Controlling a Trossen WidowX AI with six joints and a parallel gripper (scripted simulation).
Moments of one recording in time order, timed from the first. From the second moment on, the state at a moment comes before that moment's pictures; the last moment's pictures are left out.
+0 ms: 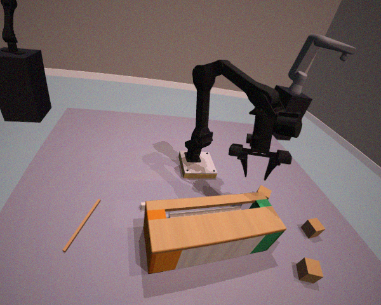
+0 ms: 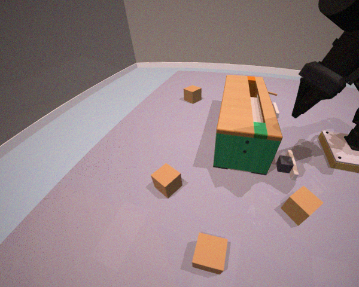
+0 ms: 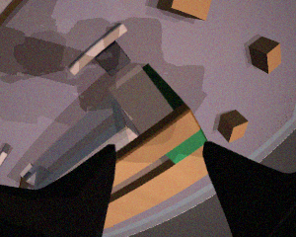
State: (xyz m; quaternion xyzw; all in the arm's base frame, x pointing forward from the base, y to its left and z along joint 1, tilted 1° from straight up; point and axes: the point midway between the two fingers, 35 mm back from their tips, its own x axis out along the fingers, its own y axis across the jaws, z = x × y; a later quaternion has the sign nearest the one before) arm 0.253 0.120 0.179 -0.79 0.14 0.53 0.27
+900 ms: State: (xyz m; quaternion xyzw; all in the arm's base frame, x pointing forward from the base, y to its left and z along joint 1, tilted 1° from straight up) arm 0.245 0.119 0.081 -0.85 -0.01 0.53 0.00
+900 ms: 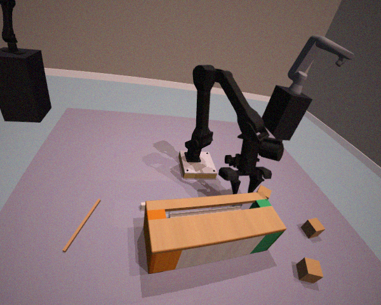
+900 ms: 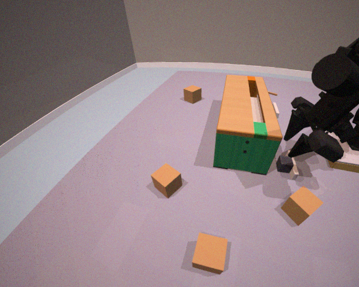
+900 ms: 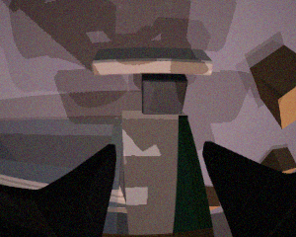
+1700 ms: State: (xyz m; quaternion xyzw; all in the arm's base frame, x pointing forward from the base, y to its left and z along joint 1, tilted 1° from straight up) arm 0.251 0.125 0.048 -0.85 -0.02 0.52 0.00
